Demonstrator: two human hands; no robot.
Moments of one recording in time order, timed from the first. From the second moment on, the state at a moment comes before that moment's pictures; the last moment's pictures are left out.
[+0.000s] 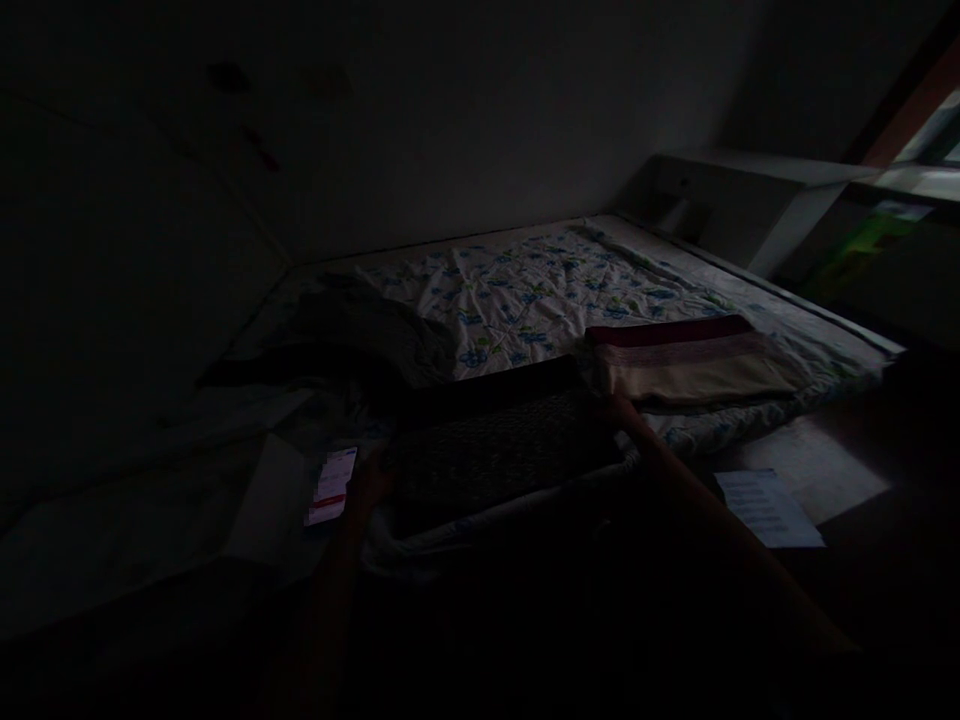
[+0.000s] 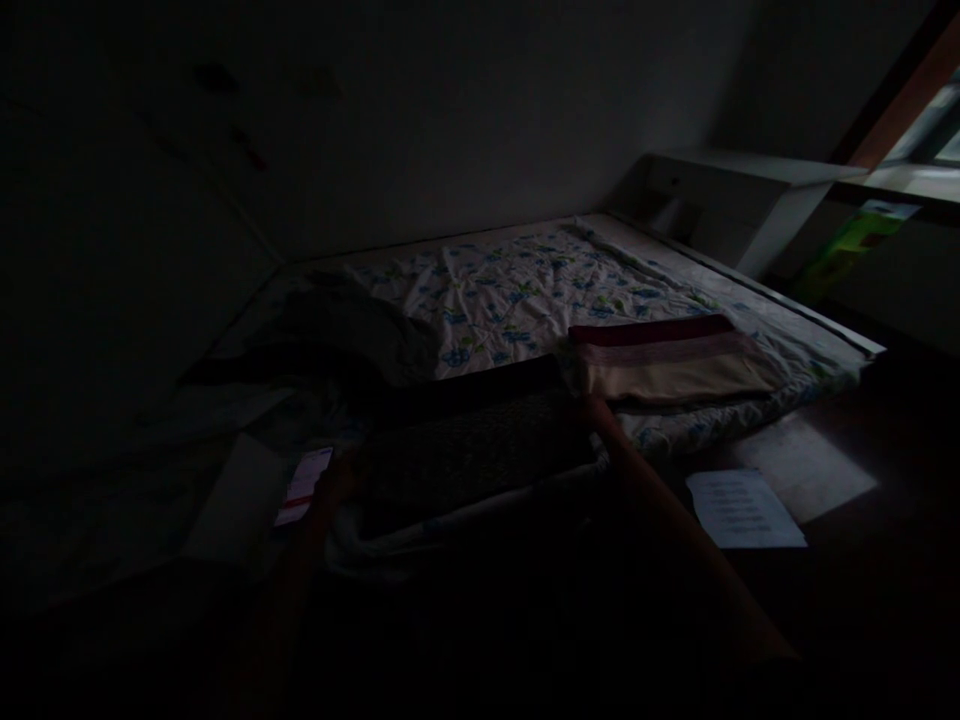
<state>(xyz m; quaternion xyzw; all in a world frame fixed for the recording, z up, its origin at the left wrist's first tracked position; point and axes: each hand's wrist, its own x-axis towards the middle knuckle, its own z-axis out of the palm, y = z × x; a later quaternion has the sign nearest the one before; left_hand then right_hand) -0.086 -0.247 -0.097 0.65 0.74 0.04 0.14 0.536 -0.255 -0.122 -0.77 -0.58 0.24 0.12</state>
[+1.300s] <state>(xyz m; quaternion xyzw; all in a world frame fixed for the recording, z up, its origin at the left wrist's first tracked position) -0.033 -0.142 -0.132 0.81 0.57 0.00 0.14 0.430 -0.233 -0.131 -0.75 -0.63 0.20 -0.07</state>
